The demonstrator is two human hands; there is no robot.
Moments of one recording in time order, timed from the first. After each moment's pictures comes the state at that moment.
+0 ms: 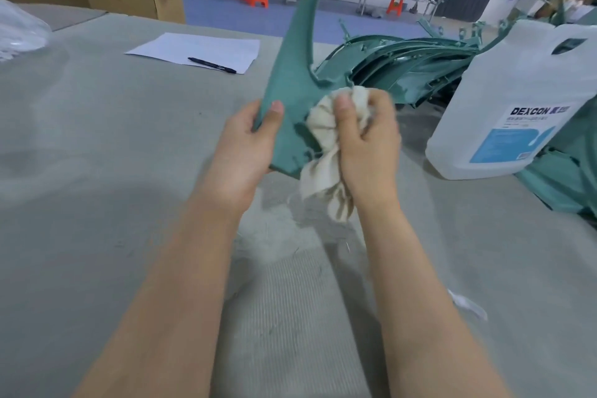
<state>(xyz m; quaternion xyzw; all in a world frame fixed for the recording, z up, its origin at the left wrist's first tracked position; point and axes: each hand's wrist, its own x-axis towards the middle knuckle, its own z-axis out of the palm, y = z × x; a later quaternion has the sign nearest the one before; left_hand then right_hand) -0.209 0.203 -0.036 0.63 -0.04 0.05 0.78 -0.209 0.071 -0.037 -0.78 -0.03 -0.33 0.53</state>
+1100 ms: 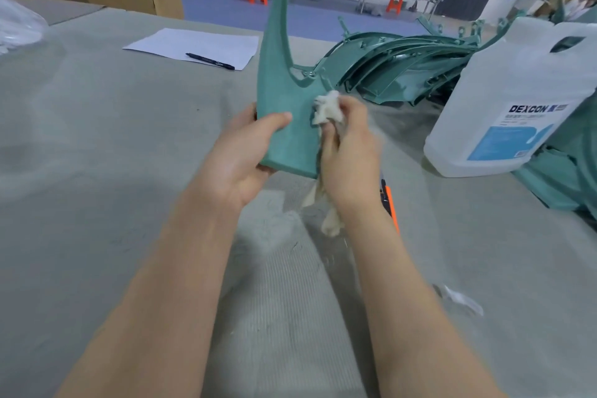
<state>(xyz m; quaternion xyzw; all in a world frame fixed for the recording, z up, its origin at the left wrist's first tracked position) -0.206 0.200 -0.033 0.57 0.00 -0.01 0.82 -0.210 0.078 -0.052 -0.86 -0.03 -0.30 0.42</state>
